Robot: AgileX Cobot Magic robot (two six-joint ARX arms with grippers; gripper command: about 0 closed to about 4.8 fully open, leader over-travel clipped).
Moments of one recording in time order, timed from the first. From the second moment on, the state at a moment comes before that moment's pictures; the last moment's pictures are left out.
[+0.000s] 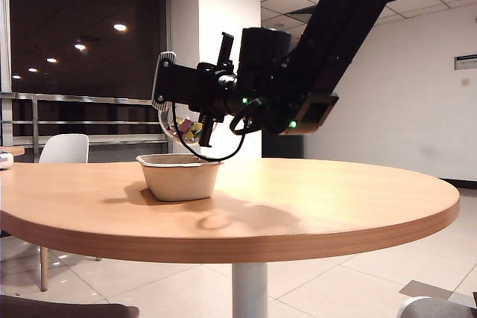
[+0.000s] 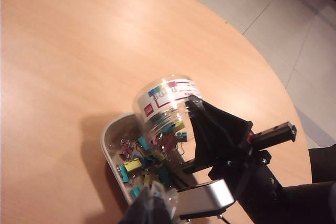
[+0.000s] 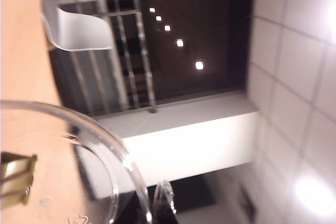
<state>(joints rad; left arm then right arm) -0.13 1.26 1.30 -0.47 0.26 -0.26 0.61 2.37 1.56 1.08 -0.08 -1.40</state>
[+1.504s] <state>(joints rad) -0.13 1.26 1.30 -0.48 0.26 -0.26 0.62 2.37 1.48 1.16 -0.22 -1.75</state>
